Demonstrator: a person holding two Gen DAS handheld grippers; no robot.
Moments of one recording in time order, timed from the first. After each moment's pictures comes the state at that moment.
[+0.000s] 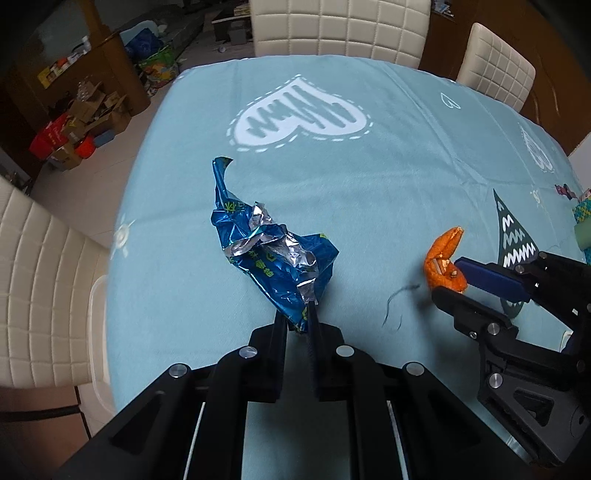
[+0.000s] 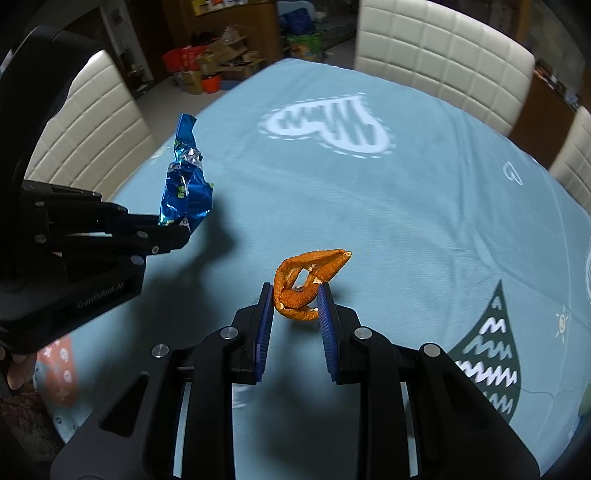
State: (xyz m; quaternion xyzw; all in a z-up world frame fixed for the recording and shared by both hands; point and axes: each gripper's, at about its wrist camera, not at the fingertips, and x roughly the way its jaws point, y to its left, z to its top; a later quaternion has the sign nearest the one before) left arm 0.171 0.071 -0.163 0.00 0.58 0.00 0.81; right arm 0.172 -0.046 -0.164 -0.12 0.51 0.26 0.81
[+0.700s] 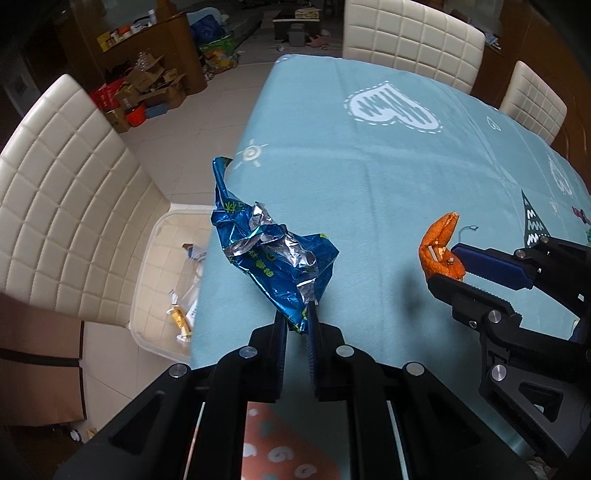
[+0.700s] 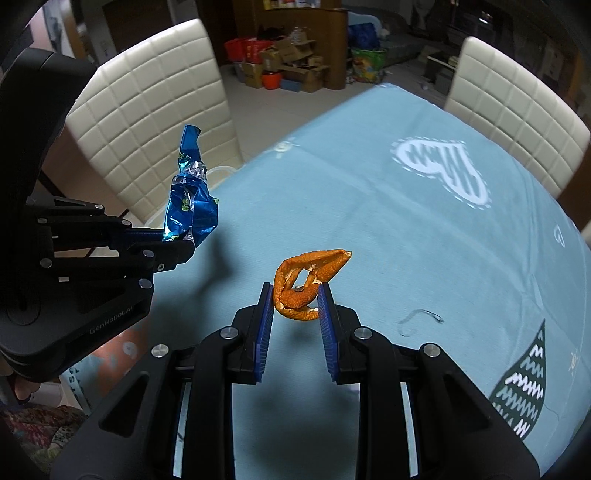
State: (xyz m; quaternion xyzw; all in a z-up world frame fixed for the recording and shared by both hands) left arm 0.074 0.162 -0.147 -0.04 0.57 0.08 0.82; right arm 0.093 0.057 -0.139 -0.18 0.47 0.35 0.79
